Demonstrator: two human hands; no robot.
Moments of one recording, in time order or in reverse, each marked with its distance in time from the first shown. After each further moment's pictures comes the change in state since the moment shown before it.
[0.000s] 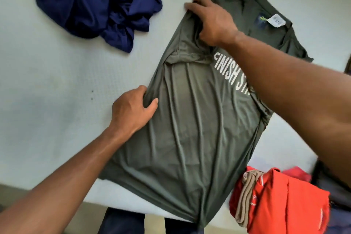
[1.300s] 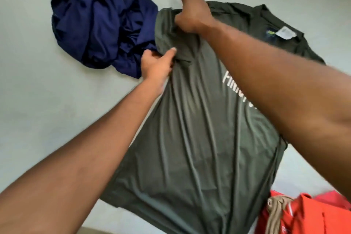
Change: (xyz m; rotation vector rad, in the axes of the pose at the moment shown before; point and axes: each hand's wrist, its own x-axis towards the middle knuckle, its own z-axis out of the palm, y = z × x) left_hand 0.154 0.070 -0.018 -1.186 0.170 -0.482; right_hand 0.074 -0.048 -0.022 0.445 0.200 0.116
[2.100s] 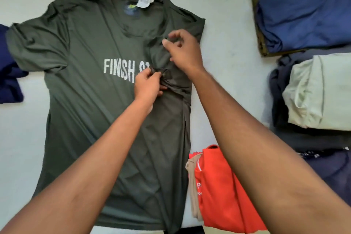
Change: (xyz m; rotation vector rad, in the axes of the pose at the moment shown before) left_hand -0.180 -0.129 0.207 0.472 -0.346 0.058; right_hand -0.240 0.258 -0.070 0.707 0.446 0.502
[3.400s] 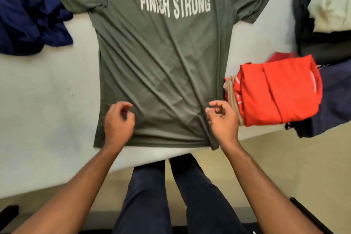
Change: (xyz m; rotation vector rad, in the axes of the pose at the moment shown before) left_hand -0.157 -0.167 -0.306 0.696 0.054 0.405; right_hand -0.396 0.058 0.056 0.147 0.260 0.474
